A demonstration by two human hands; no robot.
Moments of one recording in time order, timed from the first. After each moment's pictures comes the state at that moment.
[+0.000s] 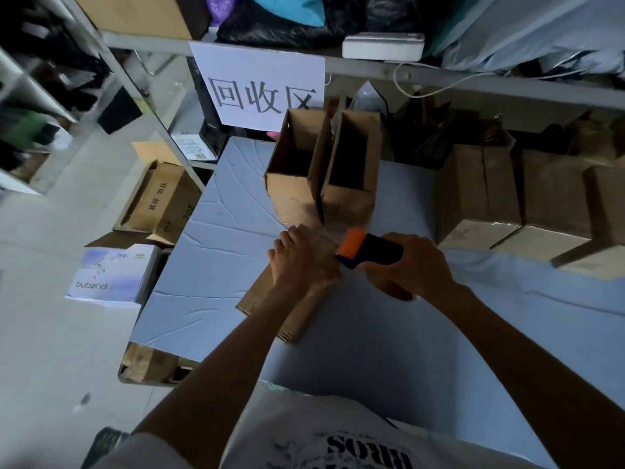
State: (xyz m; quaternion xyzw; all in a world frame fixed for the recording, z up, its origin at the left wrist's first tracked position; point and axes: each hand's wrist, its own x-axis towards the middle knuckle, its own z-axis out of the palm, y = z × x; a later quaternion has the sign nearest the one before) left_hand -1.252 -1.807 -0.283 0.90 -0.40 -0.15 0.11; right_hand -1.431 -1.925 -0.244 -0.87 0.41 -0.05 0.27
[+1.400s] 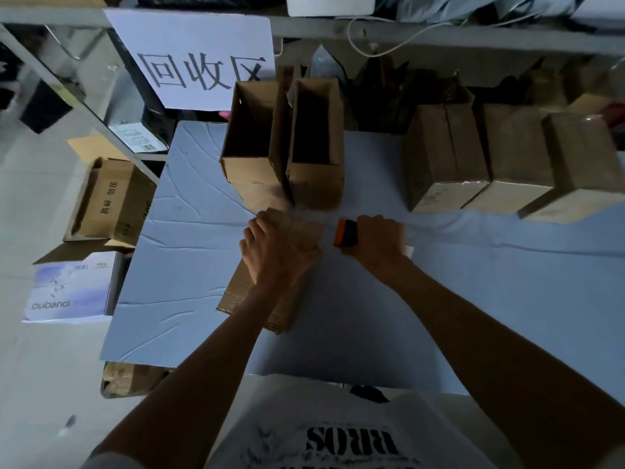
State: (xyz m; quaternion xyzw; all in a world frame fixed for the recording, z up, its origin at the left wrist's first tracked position) left_hand -1.261 -1.808 -0.298 0.91 -0.37 -0.08 0.18; right_hand -1.404 -1.917 -0.284 -0.86 0.49 0.11 0.04
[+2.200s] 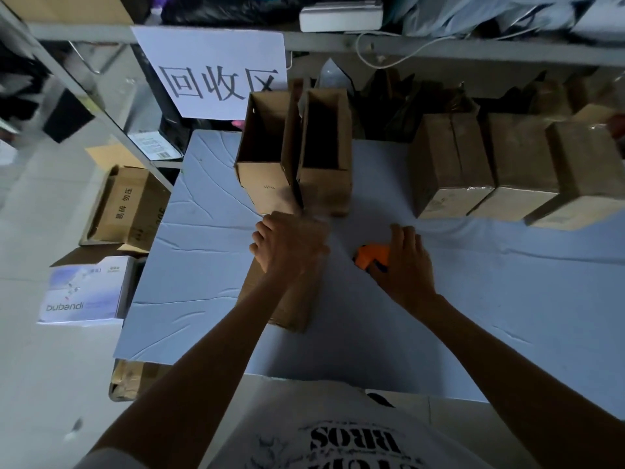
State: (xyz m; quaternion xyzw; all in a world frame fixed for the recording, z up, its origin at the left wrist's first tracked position) left_hand -1.260 -1.816 -0.274 0.91 -0.32 -0.17 0.19; right_hand -1.459 -1.885 -0.294 -0.83 0.52 -0.06 0.19
